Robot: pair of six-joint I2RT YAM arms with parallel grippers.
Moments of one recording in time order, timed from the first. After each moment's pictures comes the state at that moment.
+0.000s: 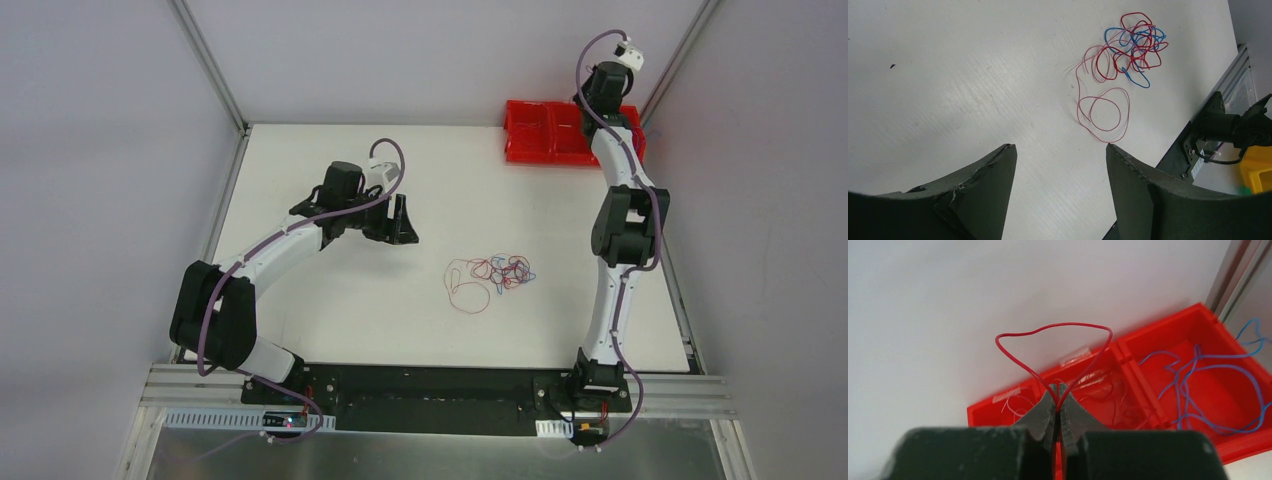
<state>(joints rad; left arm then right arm) -0.40 1.47 0.99 -0.23 0.55 -0.27 -0.04 2.30 2.12 -0.02 0.22 0.35</state>
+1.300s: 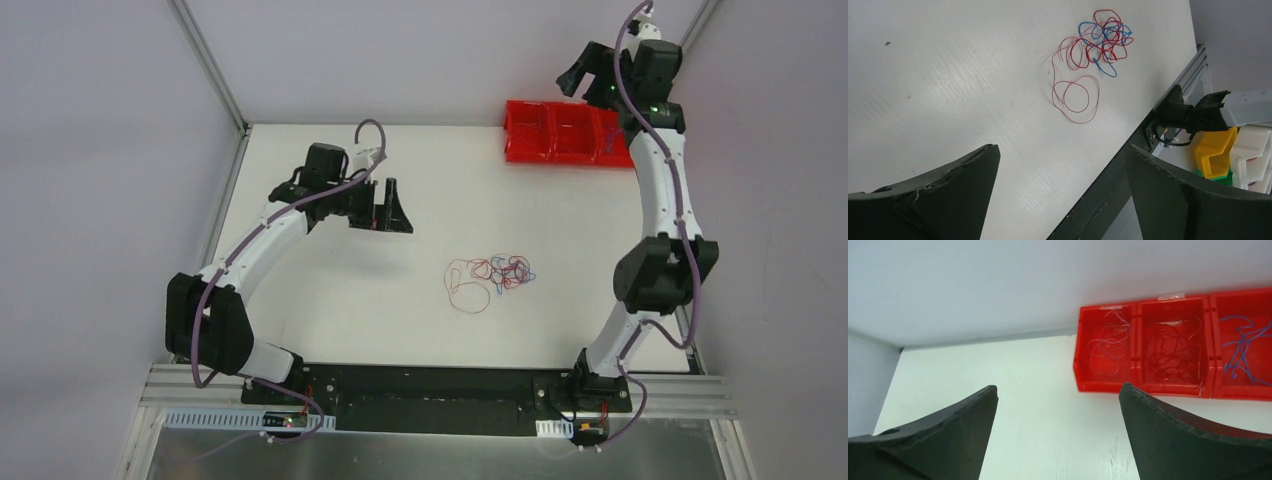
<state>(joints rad) -0.34 1.43 1.11 -0.46 0.64 -0.29 -0.04 1.91 1.98 -0.41 -0.22 0.34</state>
